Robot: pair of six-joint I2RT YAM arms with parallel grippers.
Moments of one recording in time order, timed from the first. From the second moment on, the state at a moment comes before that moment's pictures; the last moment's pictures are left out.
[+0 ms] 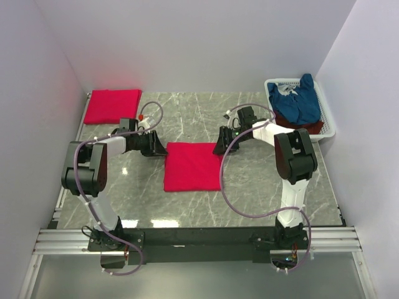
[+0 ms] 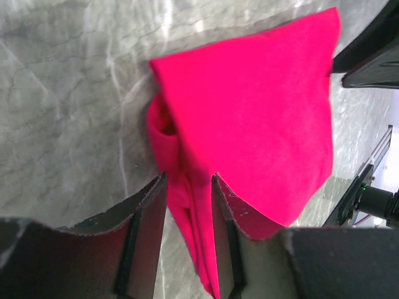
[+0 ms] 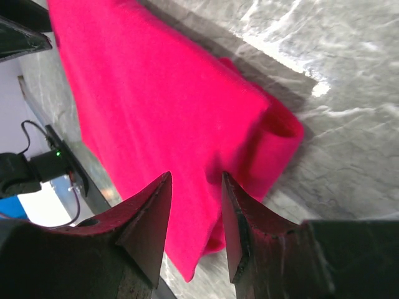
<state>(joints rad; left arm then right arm) -0.08 1.80 0.98 -0.12 0.73 -0.25 0.26 2.02 1.32 -0.43 -0.75 0.25</state>
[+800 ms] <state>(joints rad) -0.13 1.82 1.02 -0.09 0.68 -0.28 0.23 2.02 1.33 -0.43 -0.70 0.24</state>
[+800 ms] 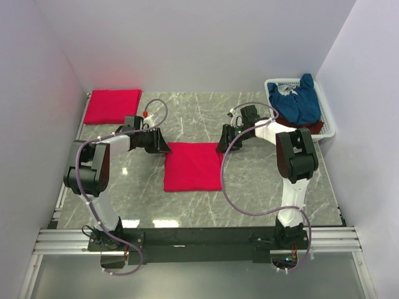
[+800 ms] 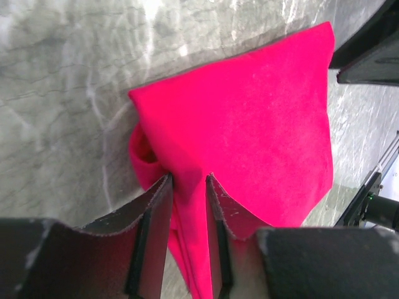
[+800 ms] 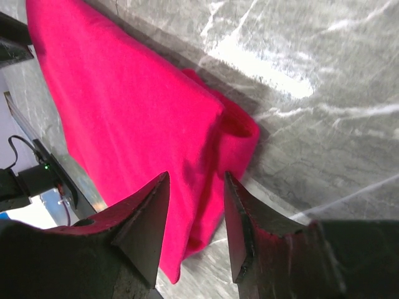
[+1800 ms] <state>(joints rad) -0.09 1.85 1.03 -0.16 0.68 -0.22 0.21 2.00 1.34 -0.41 -0.70 0.26</state>
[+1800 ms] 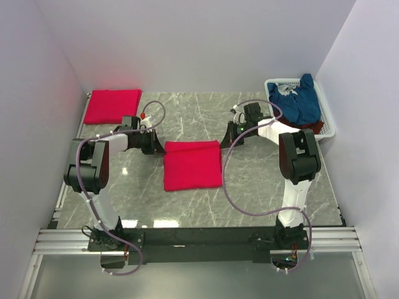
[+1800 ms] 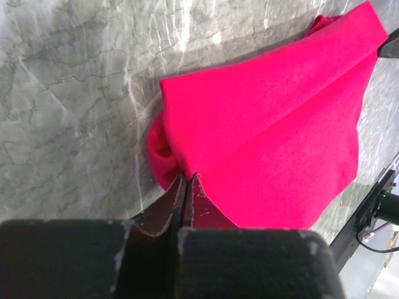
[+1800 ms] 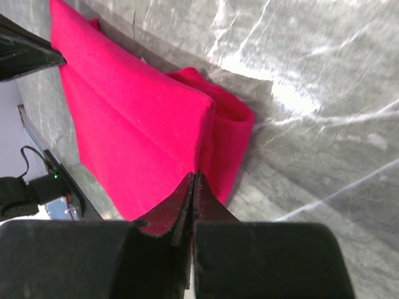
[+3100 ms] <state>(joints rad) -0.10 1.80 0.91 -0.14 0.76 -0.22 0.26 2.01 1.24 -0.43 -0.75 0.23</state>
